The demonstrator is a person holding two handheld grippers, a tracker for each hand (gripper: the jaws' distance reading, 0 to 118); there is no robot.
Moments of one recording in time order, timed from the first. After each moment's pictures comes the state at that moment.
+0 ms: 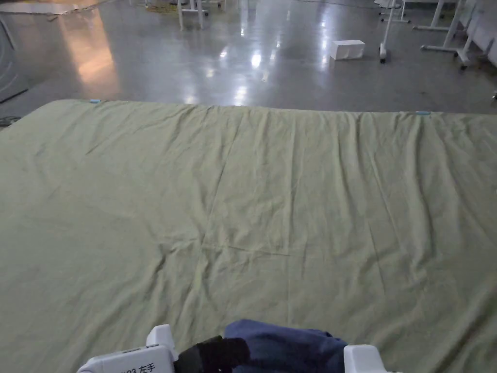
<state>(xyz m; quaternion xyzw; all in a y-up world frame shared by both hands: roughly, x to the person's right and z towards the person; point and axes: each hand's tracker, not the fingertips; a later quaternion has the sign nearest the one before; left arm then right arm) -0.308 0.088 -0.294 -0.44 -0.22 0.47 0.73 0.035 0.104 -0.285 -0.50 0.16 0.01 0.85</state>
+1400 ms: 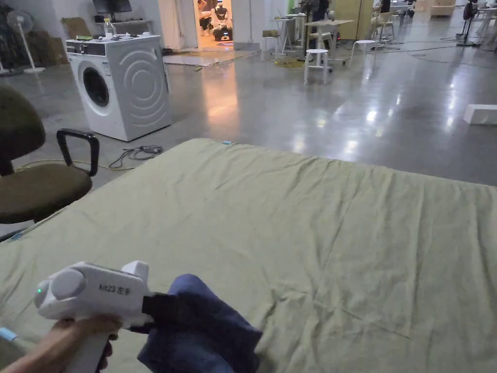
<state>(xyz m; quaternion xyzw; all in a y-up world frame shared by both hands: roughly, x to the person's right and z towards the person) -0.563 0.231 -0.298 -0.44 -0.01 0.30 0.85 0.060 0.154 -0.152 -0.42 0.24 -0.08 0.87</state>
